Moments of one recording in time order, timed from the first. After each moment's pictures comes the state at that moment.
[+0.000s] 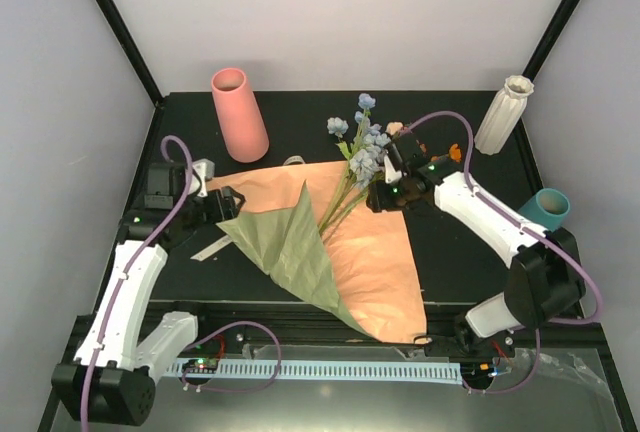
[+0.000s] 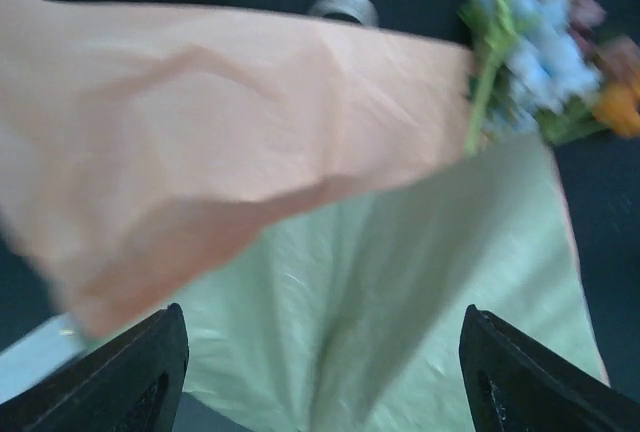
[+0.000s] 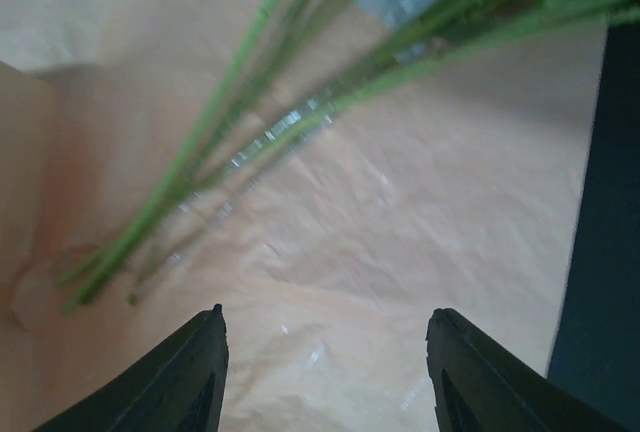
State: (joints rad) left arm -0.04 0.88 0.89 -0.83 0.31 -0.37; right arm 0.52 1.47 1.13 -0.81 -0.16 0.36
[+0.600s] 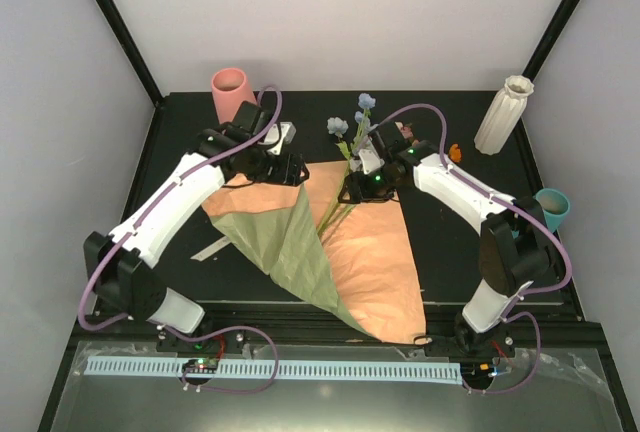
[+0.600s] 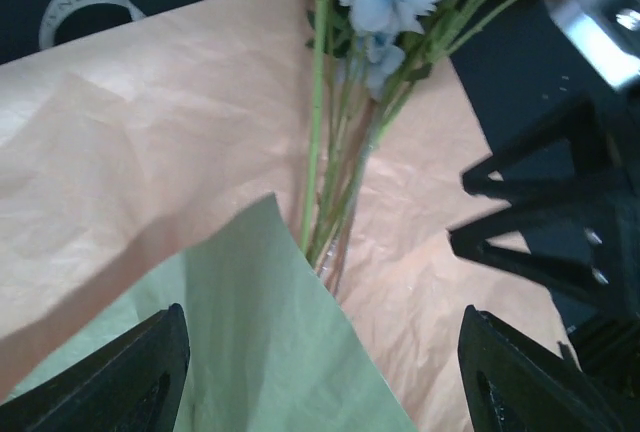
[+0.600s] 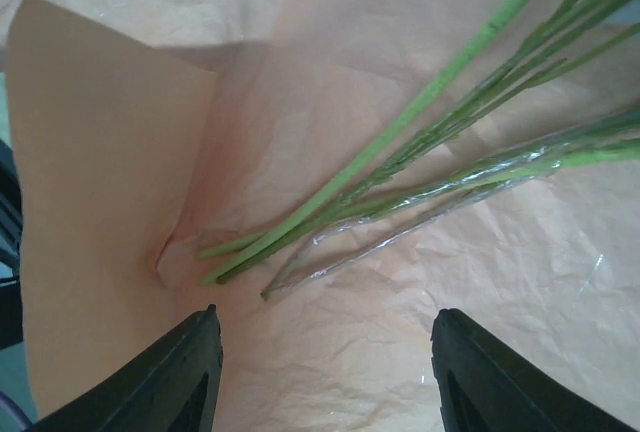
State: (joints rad) left arm -0.46 1.45 1.40 -0.92 0.29 -0.35; right arm 0.52 1.69 1.31 -0.77 -0.48 0.30
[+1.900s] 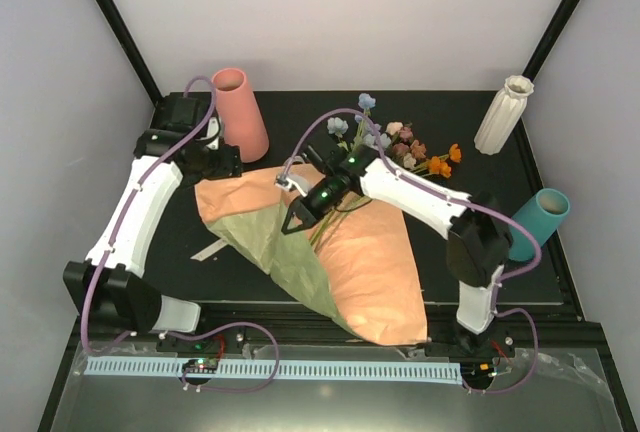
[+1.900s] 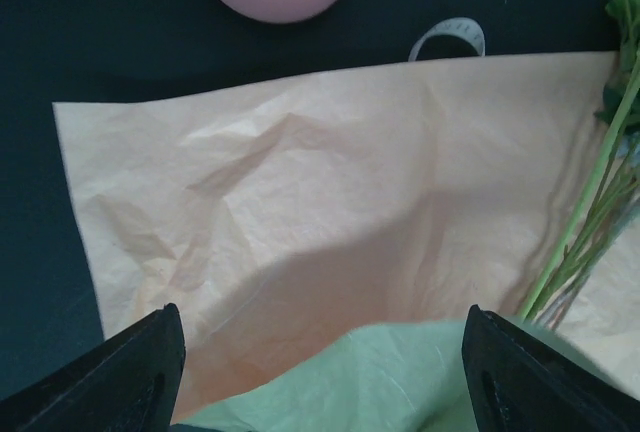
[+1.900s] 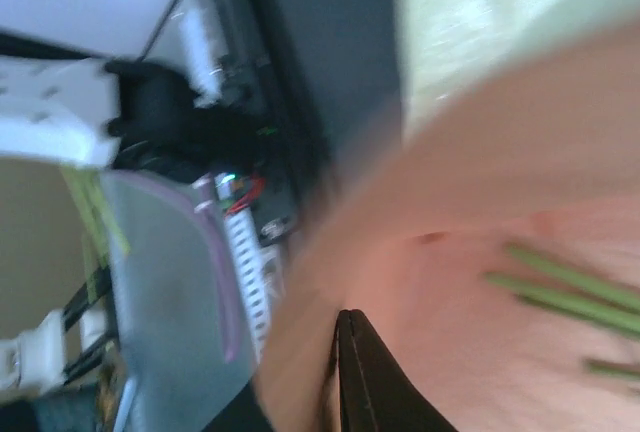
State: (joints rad) left arm -0.15 1.40 1.41 -1.10 0.07 -0.29; right arm 0.82 1.92 1.65 -0.87 -0.78 0.11
